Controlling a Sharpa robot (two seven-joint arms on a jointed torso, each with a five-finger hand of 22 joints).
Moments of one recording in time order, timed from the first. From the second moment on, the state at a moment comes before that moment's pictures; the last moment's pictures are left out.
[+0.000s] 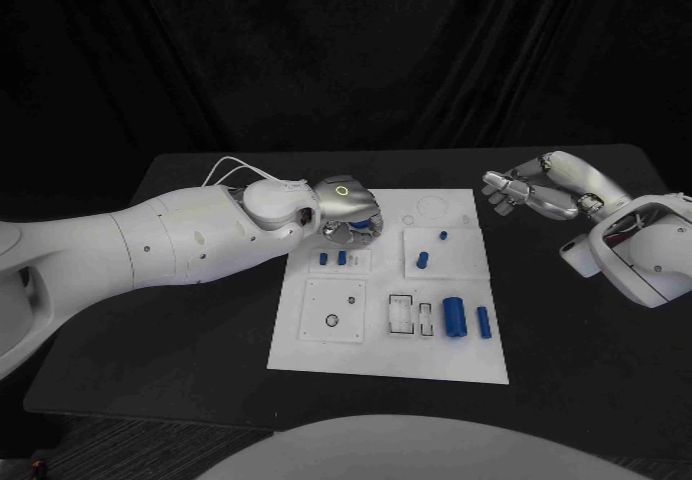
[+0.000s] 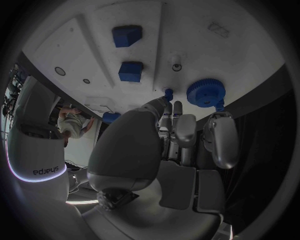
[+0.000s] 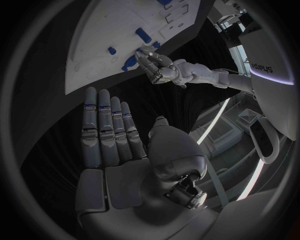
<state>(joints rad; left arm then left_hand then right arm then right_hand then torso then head) 1.28 -0.55 -0.21 1.21 -1.87 -0.31 0.24 1.45 -0.12 0.29 0.18 0.18 0.99 0.01 0.12 0.24 0.94 -0.02 0.28 0.22 1.34 -0.05 1.26 1.00 0.07 1.44 0.07 1.28 1.31 1.32 -1.08 -0.21 1.63 -1.01 -0.48 0.23 0.99 0.26 -0.38 0.29 0.35 1.00 0.17 0.09 0.21 1.03 0.12 0.35 0.20 1.24 0.08 0.12 0.22 0.18 1.17 0.18 0.07 0.36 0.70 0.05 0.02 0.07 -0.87</state>
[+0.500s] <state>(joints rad) 1.27 -0.55 -0.21 1.20 -1.87 -0.31 0.23 1.44 -0.12 0.30 0.18 0.16 1.00 0.02 0.12 0.24 0.98 -0.02 0.27 0.21 1.34 -0.05 1.26 0.99 0.07 1.44 0.07 1.27 1.31 1.32 -1.08 -0.21 1.62 -1.01 -0.47 0.22 0.99 0.26 -0.38 0.29 0.36 1.00 0.17 0.09 0.21 1.03 0.12 0.35 0.20 1.24 0.08 0.12 0.22 0.18 1.18 0.19 0.07 0.36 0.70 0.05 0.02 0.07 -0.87</state>
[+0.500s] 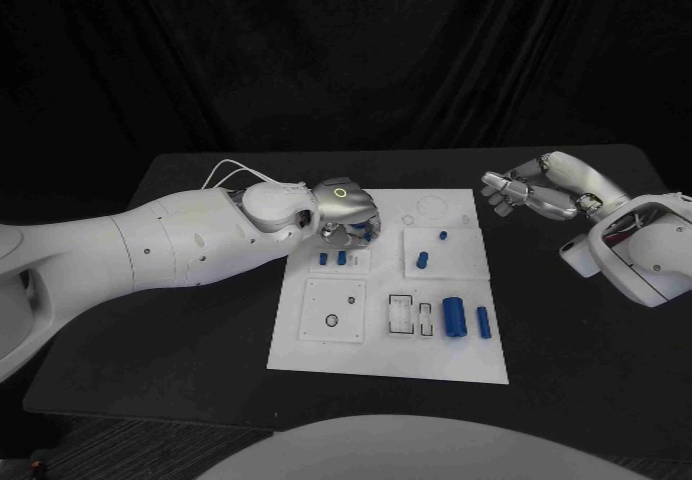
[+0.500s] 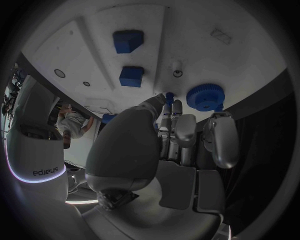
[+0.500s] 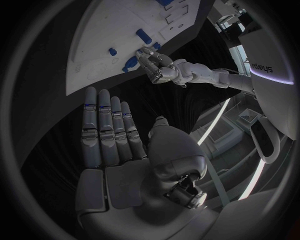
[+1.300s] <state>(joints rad) 1.26 -0.54 -0.21 1.19 -1.87 -0.32 0.22 1.45 -0.11 0.34 0.14 0.20 1.04 0.03 0.11 0.24 1.07 -0.01 0.24 0.19 1.35 -0.05 1.26 0.98 0.07 1.44 0.07 1.28 1.31 1.32 -1.08 -0.21 1.62 -1.01 -0.44 0.20 1.00 0.27 -0.38 0.29 0.36 1.01 0.17 0.09 0.21 1.03 0.12 0.35 0.19 1.24 0.08 0.12 0.22 0.18 1.18 0.19 0.07 0.36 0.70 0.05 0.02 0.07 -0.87</state>
